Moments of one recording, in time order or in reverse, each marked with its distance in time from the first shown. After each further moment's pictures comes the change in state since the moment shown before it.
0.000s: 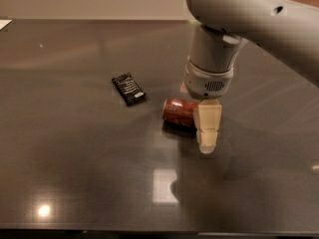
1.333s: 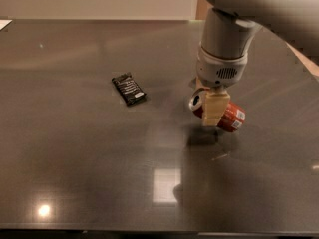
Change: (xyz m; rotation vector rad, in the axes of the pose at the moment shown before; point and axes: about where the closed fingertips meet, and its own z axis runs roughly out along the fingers) arm 0.023 -0.007 -0.028 0.055 0.058 0.053
